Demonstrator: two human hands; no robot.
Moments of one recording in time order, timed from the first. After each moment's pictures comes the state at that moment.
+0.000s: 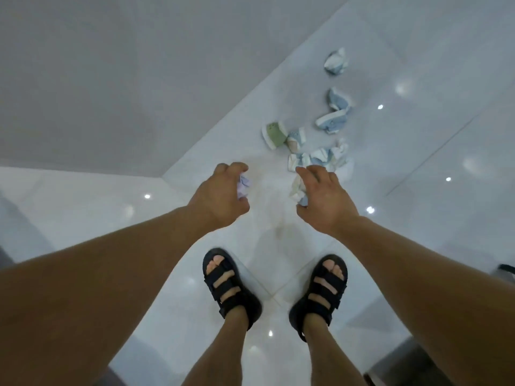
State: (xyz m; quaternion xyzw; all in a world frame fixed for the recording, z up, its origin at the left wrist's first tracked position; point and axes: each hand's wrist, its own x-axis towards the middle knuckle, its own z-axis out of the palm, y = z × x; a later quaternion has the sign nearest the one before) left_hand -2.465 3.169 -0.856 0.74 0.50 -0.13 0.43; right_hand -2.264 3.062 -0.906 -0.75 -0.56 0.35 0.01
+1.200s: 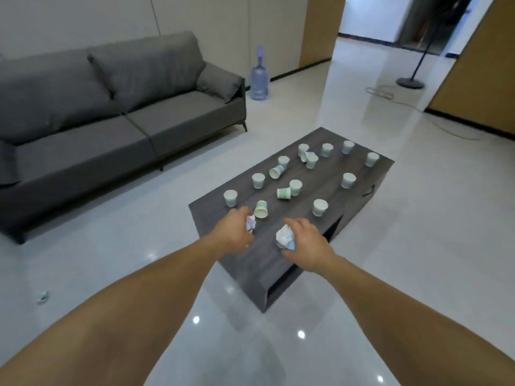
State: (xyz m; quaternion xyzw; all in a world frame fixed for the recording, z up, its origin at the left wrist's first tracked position) left_hand -2.356 2.644 -0.258 0.92 -0.24 -0.18 0.24; right_hand -2.473 2.470 -0.275 -0.96 0.13 0.05 0.24
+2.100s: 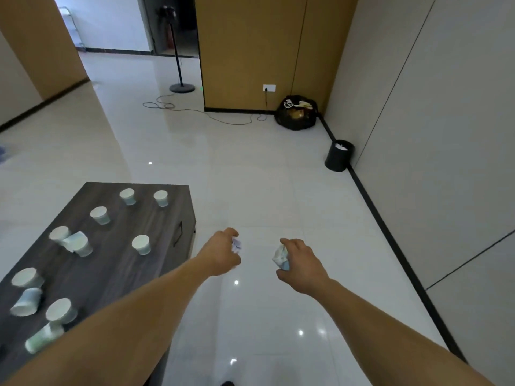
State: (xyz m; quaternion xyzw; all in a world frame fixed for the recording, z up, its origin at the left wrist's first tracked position) left_hand -2.459 2.007 -0.284 0.72 -0.55 -0.36 0.23; right_hand -2.686 1.971 -0.294 -0.81 0.53 -0.04 0.25
